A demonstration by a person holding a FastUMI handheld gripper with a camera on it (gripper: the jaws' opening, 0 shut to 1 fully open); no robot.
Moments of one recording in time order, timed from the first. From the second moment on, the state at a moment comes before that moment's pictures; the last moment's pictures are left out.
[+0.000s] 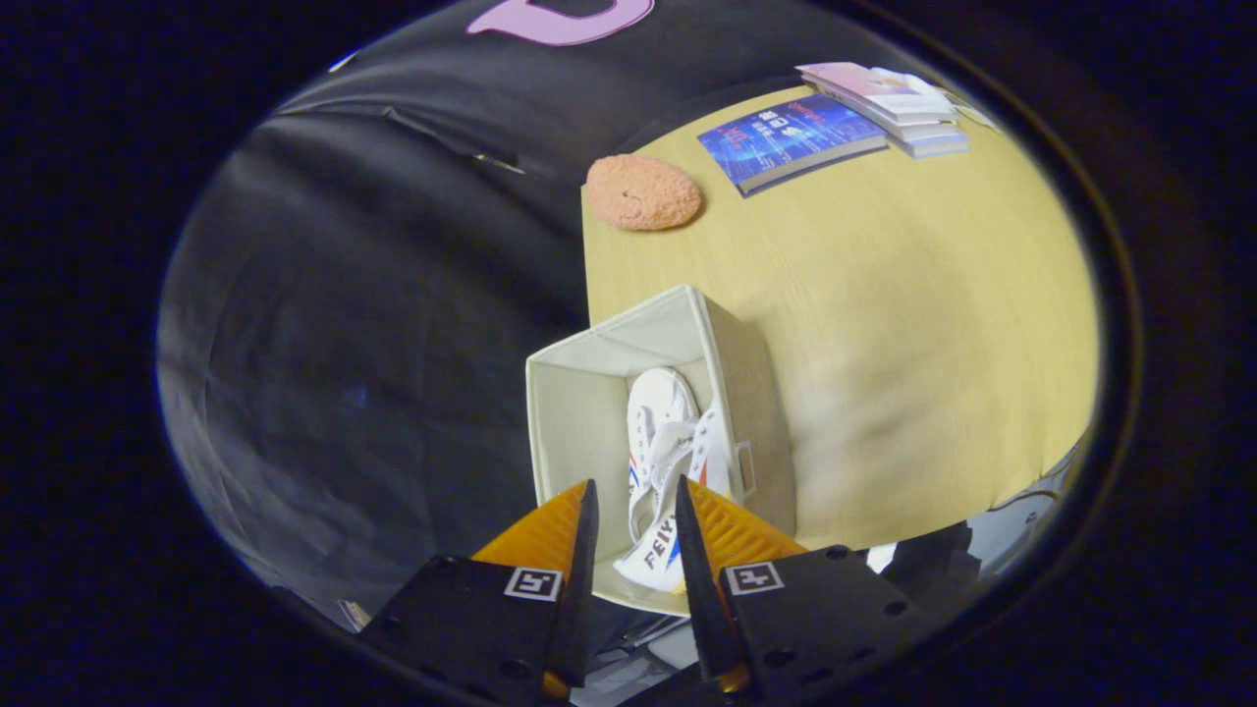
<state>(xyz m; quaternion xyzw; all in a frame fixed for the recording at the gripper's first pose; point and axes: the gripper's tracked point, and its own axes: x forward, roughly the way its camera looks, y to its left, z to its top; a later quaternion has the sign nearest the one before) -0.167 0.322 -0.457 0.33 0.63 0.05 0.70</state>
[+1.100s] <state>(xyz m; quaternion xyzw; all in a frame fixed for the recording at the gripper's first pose) -0.120 0.145 -0.430 0.30 0.56 0.03 0.77</state>
